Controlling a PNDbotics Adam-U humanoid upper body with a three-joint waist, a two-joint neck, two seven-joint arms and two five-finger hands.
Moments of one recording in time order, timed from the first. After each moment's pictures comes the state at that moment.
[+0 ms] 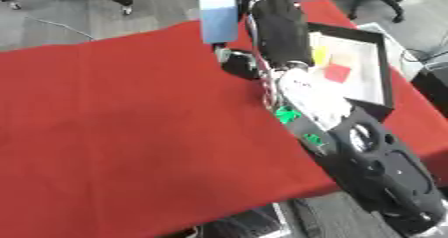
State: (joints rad) left arm -0.52 0.65 0.22 -1.48 0.55 -0.23 -0.75; right arm -0.41 -0.60 0.24 -1.85 0.95 0.82 -0.21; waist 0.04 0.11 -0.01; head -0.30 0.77
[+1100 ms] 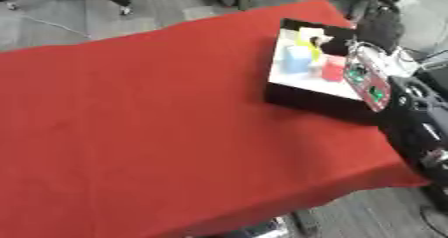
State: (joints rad) left arm -0.30 0.46 0.42 -1.74 0.45 -0.09 -0.63; right arm -0.32 -0.74 0.04 -1.73 0.99 0.83 -0.26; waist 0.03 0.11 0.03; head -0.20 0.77
